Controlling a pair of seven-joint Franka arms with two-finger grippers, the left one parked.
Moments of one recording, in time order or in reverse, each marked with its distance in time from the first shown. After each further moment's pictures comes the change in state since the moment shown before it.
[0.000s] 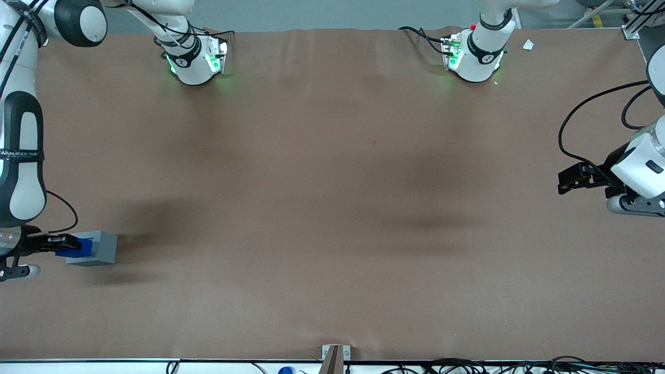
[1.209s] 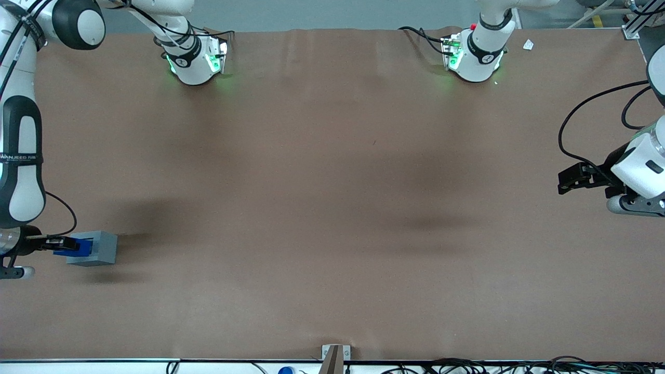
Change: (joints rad) arm -0.022 0.018 0.000 -0.009 0.001 0.028 0.084
